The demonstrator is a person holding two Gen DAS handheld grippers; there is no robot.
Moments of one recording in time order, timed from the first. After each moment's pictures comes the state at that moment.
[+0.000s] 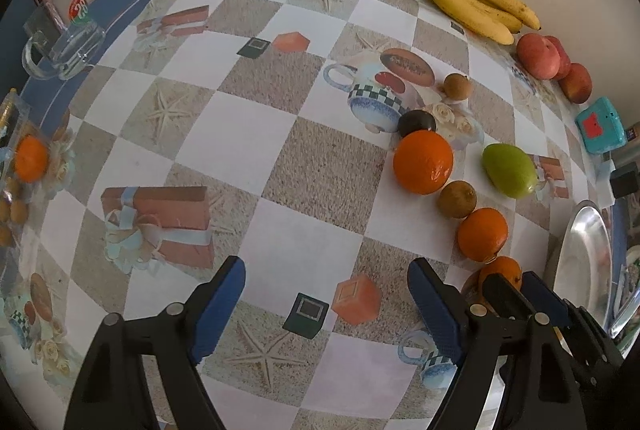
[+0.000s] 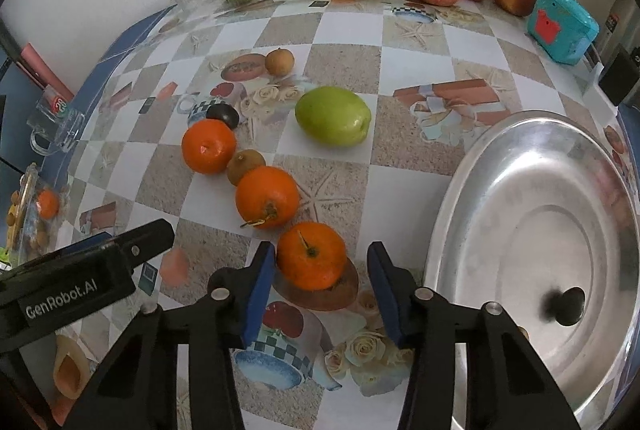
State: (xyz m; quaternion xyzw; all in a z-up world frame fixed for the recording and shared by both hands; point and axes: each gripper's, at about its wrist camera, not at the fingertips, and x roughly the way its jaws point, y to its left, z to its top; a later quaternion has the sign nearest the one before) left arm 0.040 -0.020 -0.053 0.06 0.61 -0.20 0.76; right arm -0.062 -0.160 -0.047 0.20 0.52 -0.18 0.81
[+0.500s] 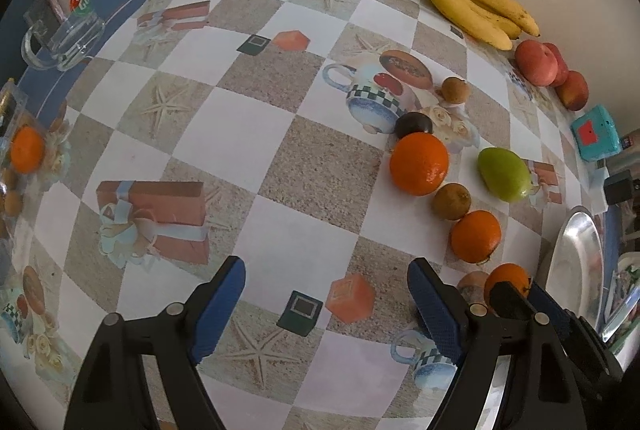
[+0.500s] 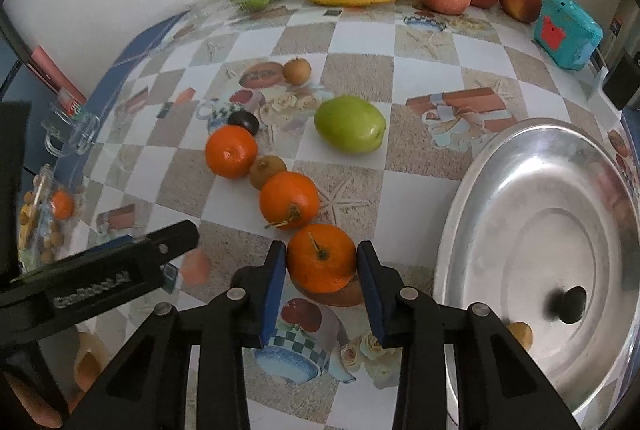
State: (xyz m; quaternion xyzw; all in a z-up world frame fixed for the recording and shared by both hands) left arm 0.038 -0.016 -0.050 0.04 0.62 -0.21 0.76; right arm -0.065 -0.156 -0.034 0.21 0.51 -0.16 0.82
